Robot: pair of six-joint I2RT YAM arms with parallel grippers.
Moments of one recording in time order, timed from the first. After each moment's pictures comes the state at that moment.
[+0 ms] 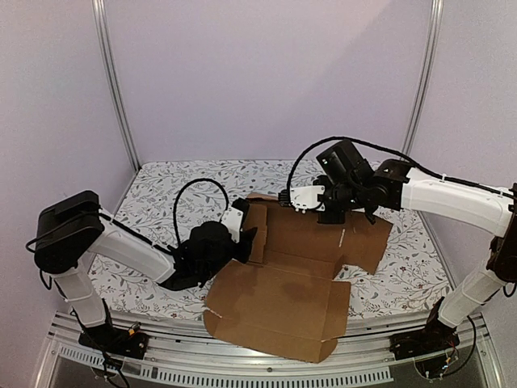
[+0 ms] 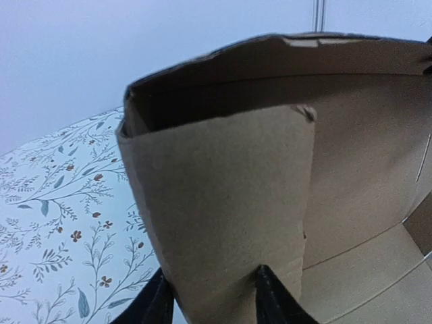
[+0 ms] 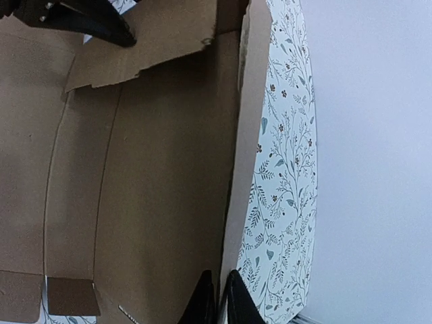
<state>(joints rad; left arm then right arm) -1.04 1.77 0.69 0.78 -0.56 -0.12 0.87 1.54 1.30 -0.58 0.23 -0.87</state>
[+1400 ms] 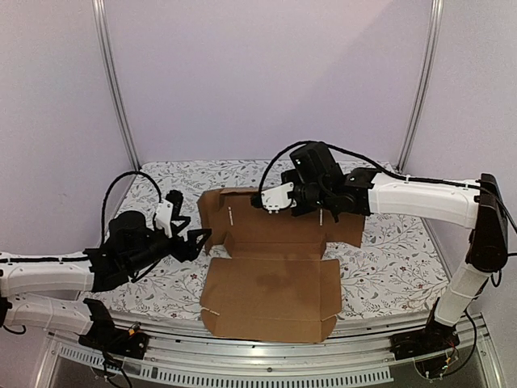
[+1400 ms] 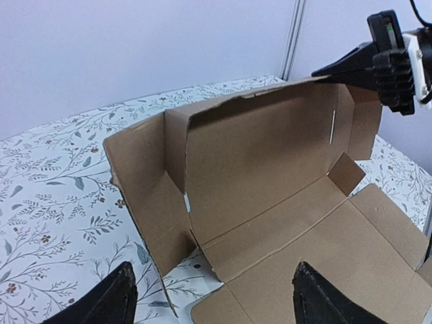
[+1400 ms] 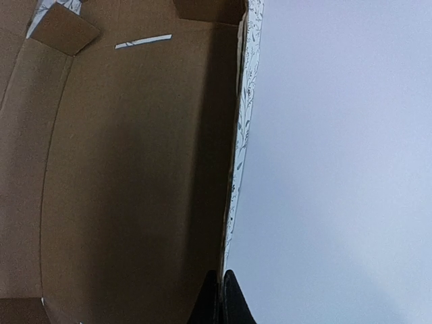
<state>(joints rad) -0.78 1.03 0.36 0.41 -0.13 -0.15 0.93 1.72 1.38 -0.25 0.36 -1.20</state>
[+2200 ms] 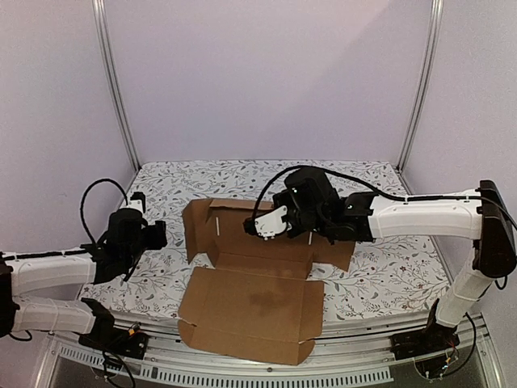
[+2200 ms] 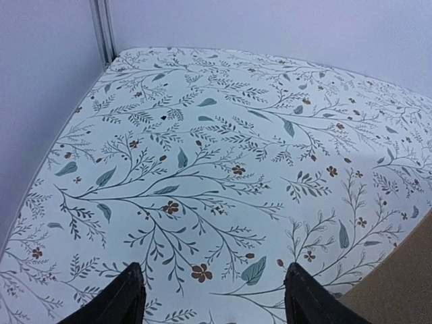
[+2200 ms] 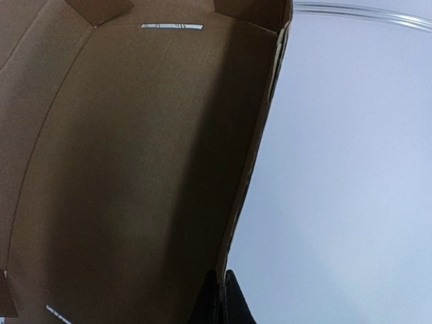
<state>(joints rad) -0.51 1.03 0.32 0.21 -0.51 -0.33 1.04 1.67 1.22 -0.10 0.43 -1.27</state>
